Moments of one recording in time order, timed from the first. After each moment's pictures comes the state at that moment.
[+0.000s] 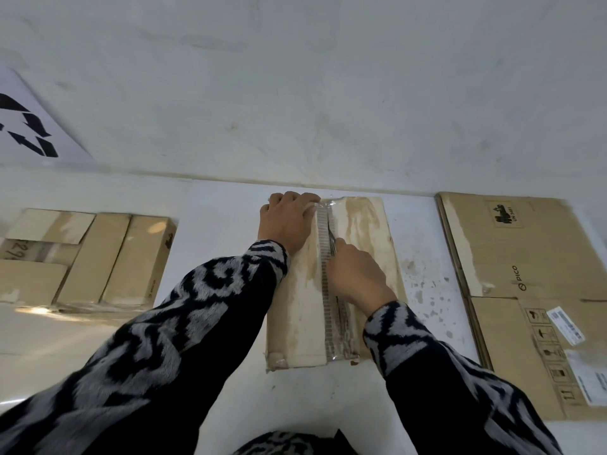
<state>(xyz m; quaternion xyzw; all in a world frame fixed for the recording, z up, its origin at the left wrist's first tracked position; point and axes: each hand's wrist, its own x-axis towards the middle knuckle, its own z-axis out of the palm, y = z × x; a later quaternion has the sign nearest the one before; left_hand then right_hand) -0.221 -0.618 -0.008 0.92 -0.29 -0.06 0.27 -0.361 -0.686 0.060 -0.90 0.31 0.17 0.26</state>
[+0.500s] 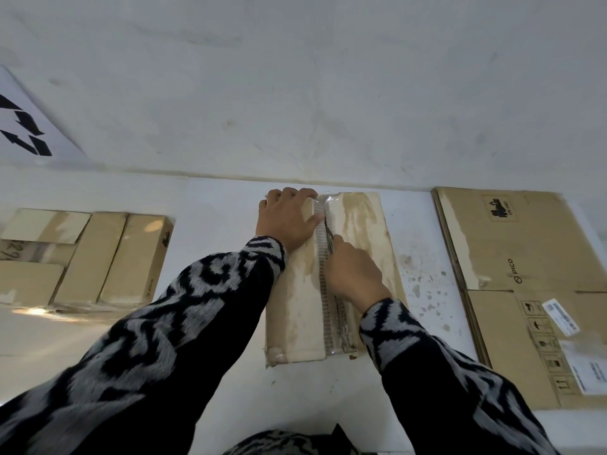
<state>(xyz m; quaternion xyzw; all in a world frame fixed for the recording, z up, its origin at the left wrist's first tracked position) -0.222 -0.616 -0.012 0.92 -0.31 -0.06 0.25 -0.365 -0.681 0.055 -0.90 0.32 0.16 0.25</state>
